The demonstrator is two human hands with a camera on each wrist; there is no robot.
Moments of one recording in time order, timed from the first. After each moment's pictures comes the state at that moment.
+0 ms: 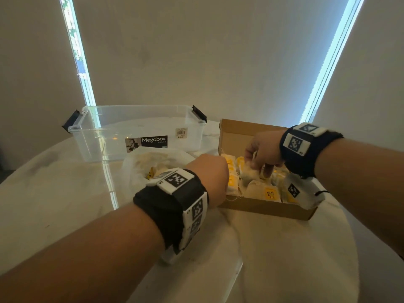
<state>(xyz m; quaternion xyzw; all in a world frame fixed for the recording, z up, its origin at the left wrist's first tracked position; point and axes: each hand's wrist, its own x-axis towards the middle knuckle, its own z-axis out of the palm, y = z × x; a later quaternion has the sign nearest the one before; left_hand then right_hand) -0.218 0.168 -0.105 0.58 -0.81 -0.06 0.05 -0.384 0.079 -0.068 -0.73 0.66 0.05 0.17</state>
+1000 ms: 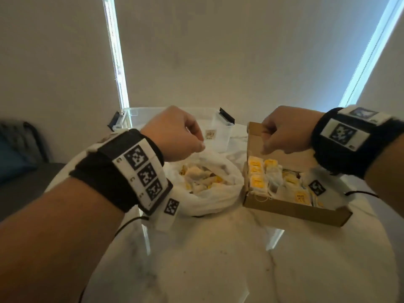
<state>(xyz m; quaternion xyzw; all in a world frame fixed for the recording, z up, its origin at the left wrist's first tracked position) -0.109 0.194 -0.047 0.64 -0.66 -0.21 0.34 -0.333 0.129 -0.019 -0.79 0.61 -0.05 0.08</state>
